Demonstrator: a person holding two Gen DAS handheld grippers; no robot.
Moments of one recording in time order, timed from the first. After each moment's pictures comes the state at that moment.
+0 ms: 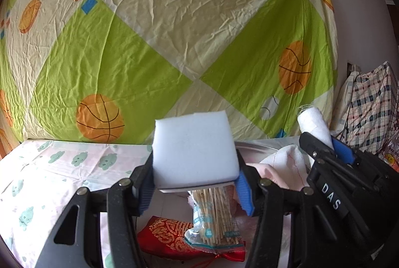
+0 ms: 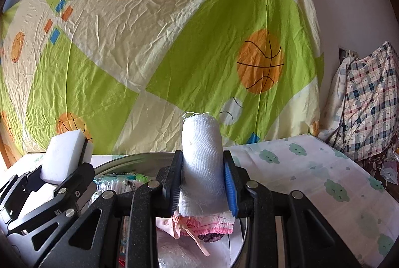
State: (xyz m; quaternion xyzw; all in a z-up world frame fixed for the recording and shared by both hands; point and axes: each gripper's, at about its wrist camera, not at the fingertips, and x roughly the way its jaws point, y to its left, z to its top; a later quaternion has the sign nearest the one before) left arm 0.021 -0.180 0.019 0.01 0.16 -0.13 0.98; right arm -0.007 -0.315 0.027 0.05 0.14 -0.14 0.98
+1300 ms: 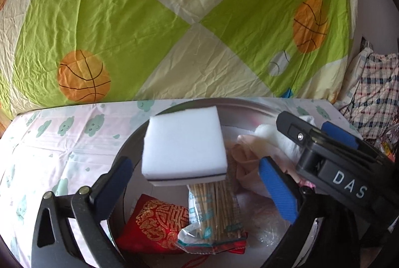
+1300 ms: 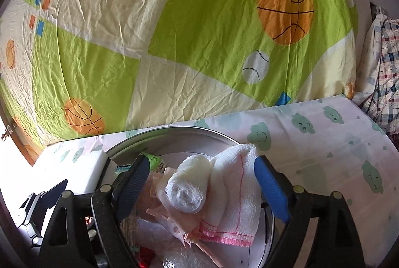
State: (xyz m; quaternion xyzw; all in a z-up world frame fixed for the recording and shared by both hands) left arm 0.071 -0.186 0.004 0.03 0.32 -0.14 0.94; right arm 0.051 -0.336 0.020 0.12 0.27 -0.06 0.95
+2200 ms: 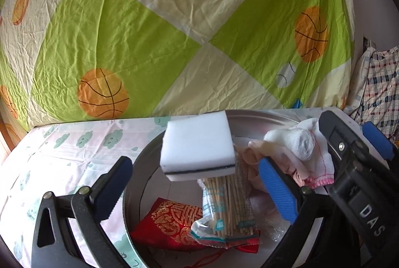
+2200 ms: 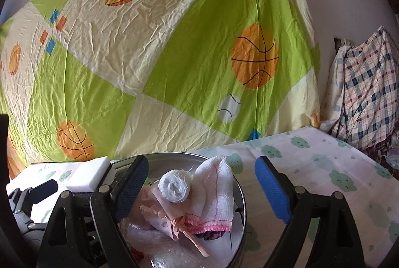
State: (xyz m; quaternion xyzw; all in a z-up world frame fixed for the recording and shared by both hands) left arm 0.048 -0.181 0.004 0.05 0.25 -0.10 0.96; right arm -0.016 -0.319 0.018 0.07 0.12 -0.14 0.98
